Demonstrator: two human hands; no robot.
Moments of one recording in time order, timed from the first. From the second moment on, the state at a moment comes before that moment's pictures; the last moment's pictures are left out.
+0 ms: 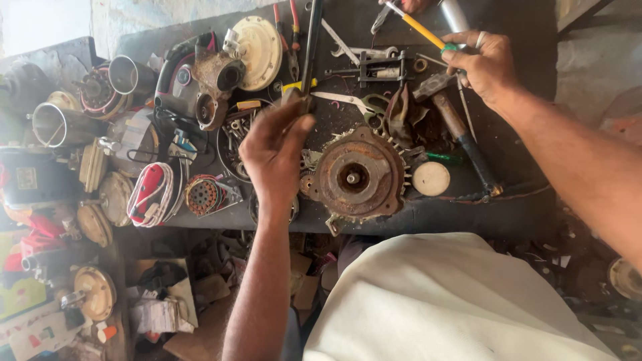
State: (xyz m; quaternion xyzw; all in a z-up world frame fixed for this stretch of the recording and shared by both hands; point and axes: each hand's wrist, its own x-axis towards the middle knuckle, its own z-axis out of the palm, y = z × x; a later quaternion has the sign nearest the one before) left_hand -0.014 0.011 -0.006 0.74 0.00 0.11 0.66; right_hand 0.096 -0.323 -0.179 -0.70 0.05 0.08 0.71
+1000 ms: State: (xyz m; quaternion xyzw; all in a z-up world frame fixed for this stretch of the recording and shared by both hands) left_hand -0.092 -0.004 0.006 0.79 0.01 0.10 0.61; right_hand 0.076 -0.351 -0.235 -0.96 -0.07 0.15 0.21
